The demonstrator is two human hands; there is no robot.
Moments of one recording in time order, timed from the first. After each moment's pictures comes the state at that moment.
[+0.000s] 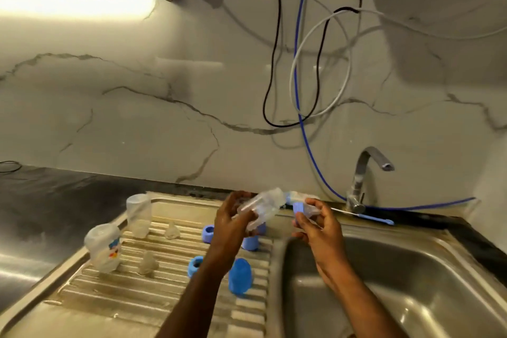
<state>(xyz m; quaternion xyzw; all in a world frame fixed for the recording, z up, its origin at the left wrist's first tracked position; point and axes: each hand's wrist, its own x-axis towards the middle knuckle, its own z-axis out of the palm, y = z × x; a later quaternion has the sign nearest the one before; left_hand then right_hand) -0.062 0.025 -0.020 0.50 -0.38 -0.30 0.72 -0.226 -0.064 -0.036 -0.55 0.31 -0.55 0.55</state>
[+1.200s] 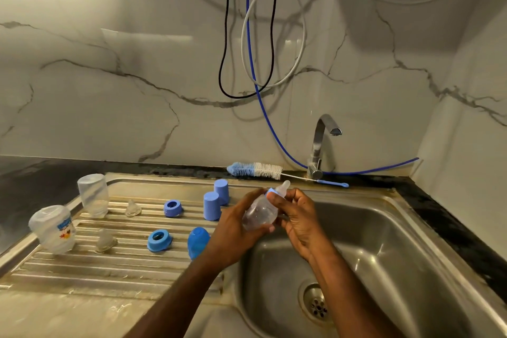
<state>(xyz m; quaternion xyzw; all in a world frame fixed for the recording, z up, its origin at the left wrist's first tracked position) -0.137 0.022 -0.058 0.56 -0.64 -0.18 0.49 -0.279 -0.052 -0.039 -0.48 0.31 -0.49 0.66</state>
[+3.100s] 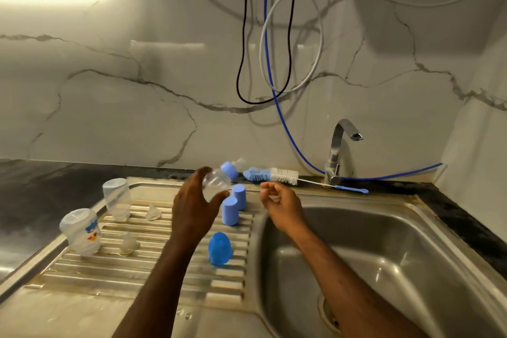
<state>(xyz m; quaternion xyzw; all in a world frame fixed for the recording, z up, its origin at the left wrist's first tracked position) -0.033 0.028 -0.033 0.72 -0.49 0.08 0.49 -0.208 -0.086 -0.052 -0.70 0.37 -0.42 0.44</state>
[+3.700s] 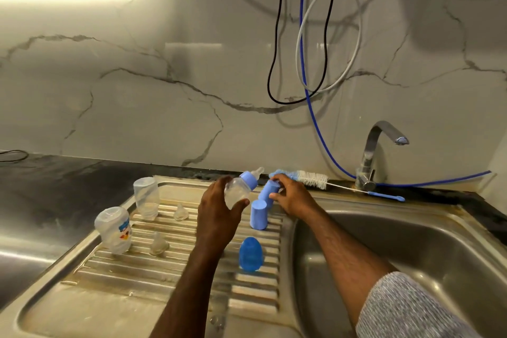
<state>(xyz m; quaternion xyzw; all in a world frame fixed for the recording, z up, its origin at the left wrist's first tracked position) -0.012 0.029 -0.052 0.71 -0.47 0.06 0.53 -0.146 -0.151 -0.061 -0.83 0.37 -0.30 0.29</state>
